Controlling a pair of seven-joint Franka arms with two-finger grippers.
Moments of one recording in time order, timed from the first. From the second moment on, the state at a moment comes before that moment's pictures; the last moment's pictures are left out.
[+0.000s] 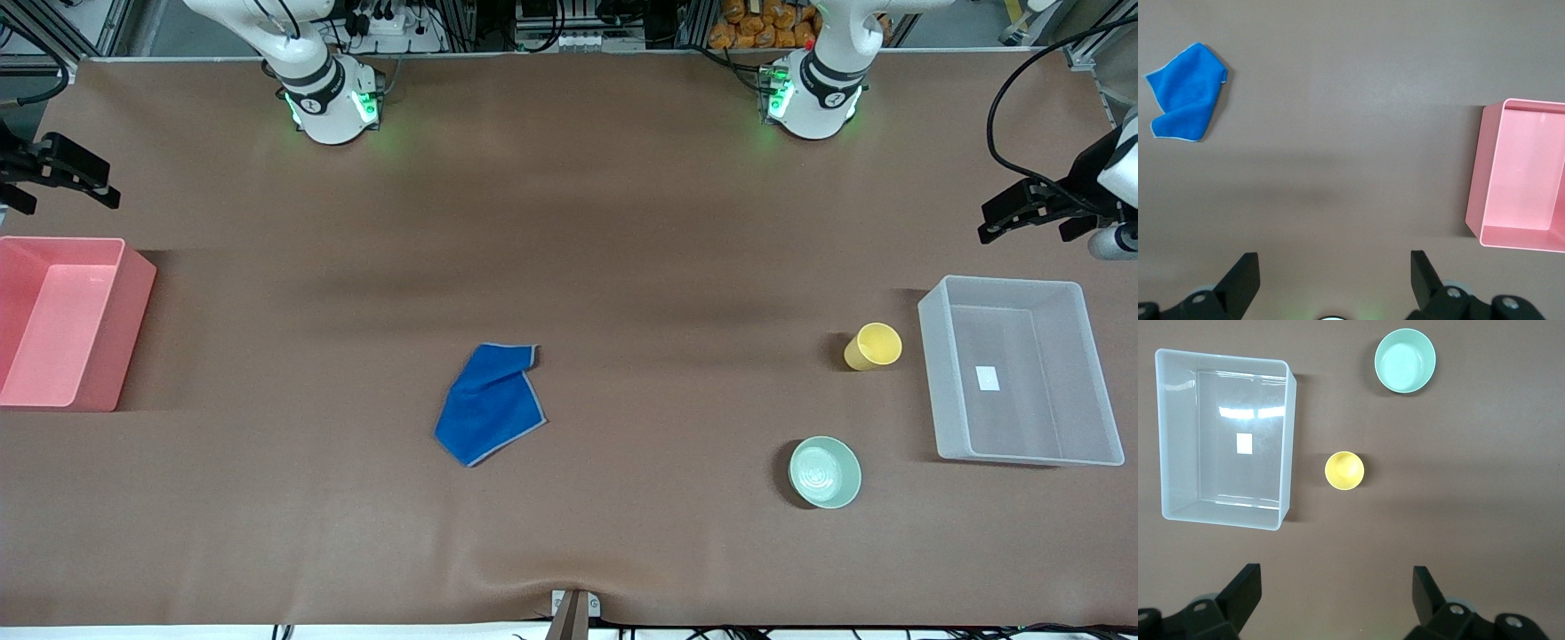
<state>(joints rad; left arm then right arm) -0.05 -0.01 0.03 -1.59 0.01 1.56 -0.04 -0.05 -0.03 0.01 -1.50 0.01 1.43 -0.11</state>
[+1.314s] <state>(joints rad) -0.05 0.03 0.03 -1.60 0.01 1.57 -0.04 -0.06 0.00 -0.01 -1.56 0.04 1.39 -0.11</state>
